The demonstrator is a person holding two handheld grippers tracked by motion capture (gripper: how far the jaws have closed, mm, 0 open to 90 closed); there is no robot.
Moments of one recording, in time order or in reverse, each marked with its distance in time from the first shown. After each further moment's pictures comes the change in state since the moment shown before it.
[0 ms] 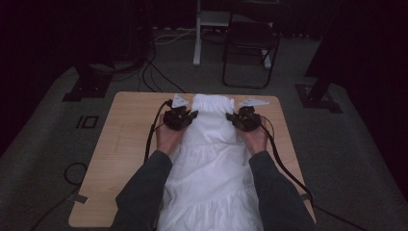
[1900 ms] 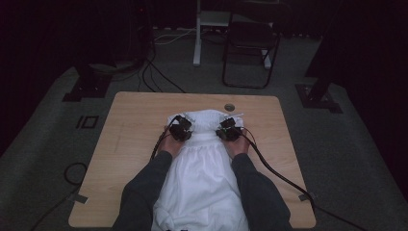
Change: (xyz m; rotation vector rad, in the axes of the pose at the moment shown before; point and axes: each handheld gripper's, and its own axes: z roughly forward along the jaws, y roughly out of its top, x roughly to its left) left arm 0.033 -0.069 0.091 0.389 0.127 0.108; right arm -0.006 -0.065 0.111 0.239 -0.042 0.078
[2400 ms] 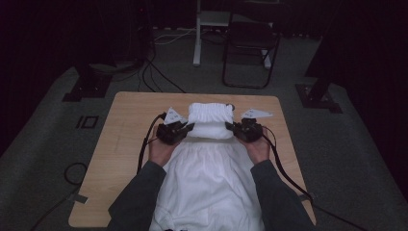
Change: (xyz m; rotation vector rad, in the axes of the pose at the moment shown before) left arm -0.032 -0.013 -0.132 -0.418 -0.156 -0.015; right arm 0.013 0.001 -0.133 -0.286 0.118 -0.137
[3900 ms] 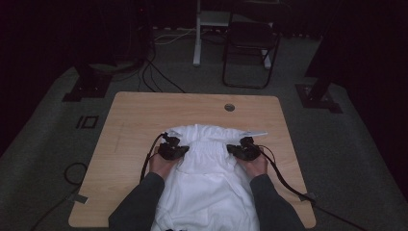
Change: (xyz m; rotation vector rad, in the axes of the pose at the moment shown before) left arm 0.018 -0.080 0.051 0.287 -0.035 -0.221; right arm -0.010 -0.083 0.033 0.177 0.069 0.185
